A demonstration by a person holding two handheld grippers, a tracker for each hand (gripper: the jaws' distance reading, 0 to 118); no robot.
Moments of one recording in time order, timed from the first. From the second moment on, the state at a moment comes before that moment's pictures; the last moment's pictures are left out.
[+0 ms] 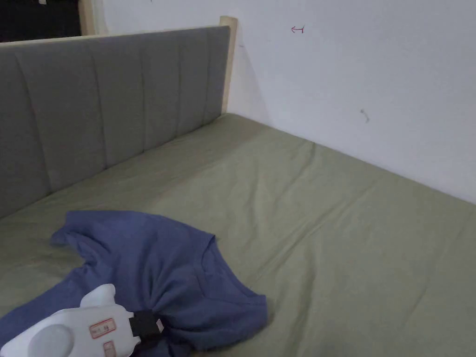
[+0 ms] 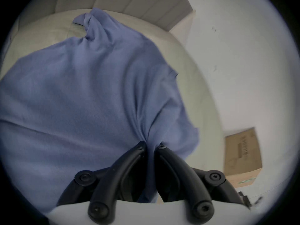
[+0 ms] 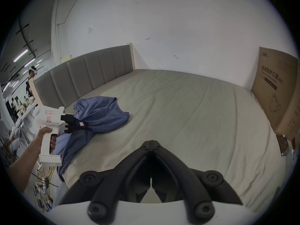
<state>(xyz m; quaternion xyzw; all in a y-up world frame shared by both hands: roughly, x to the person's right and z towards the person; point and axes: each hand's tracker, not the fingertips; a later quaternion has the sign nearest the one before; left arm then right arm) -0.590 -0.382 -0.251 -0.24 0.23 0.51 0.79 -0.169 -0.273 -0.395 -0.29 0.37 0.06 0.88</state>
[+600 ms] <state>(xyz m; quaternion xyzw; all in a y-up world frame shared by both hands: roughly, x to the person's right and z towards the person) -0.392 -0.281 -0.413 -0.25 -0.03 0.47 0.85 0.043 -0.232 -0.344 -0.25 0.13 -0.01 0.96</state>
